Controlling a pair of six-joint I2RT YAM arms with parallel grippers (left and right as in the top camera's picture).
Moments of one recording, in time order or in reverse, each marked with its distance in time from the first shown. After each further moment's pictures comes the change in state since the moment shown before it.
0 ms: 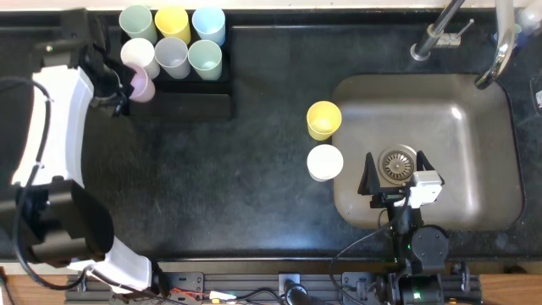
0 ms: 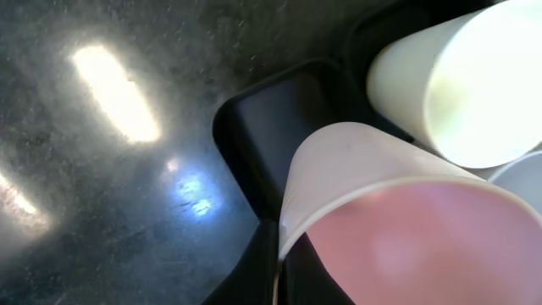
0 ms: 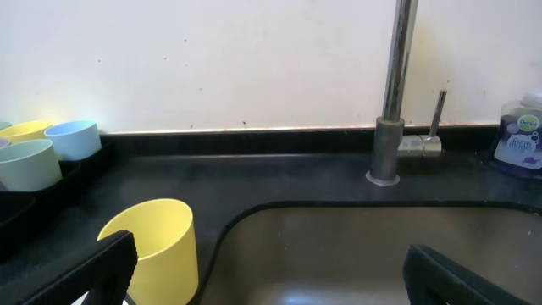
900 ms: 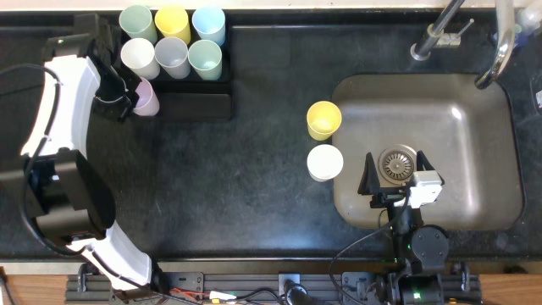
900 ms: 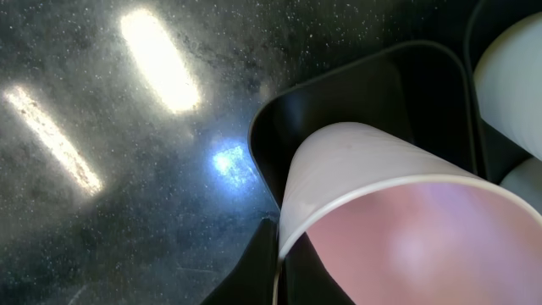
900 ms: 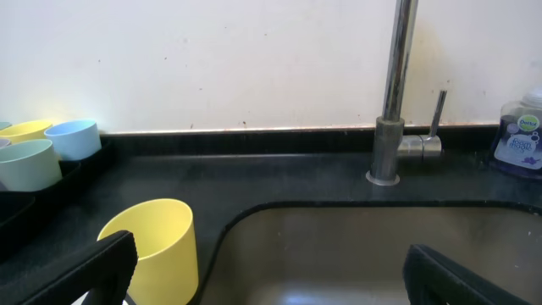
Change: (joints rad) left arm 0.009 0.129 0.020 -0.071 -0.006 -0.012; right arm 0.000 0.000 0.000 0.000 0.000 0.000
